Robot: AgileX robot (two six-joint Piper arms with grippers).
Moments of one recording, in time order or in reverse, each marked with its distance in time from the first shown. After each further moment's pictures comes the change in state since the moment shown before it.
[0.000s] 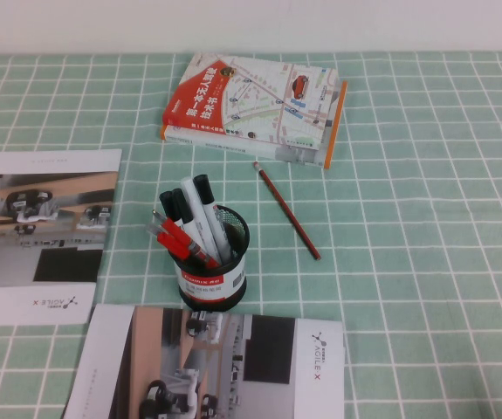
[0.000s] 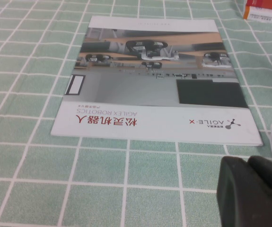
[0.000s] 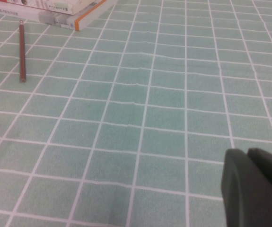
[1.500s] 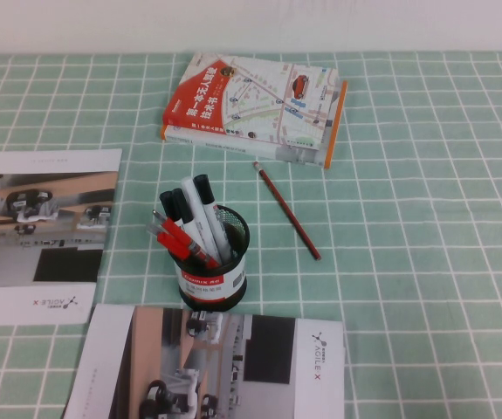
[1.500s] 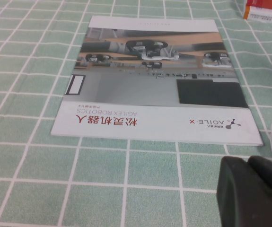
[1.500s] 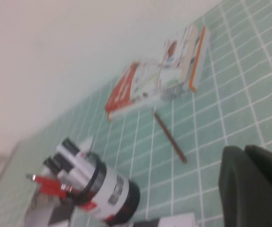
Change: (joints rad) right arm 0.000 0.127 -0.126 0.805 -0.058 -0.026; left arm 0.000 0.000 0.000 0.000 0.000 0.000
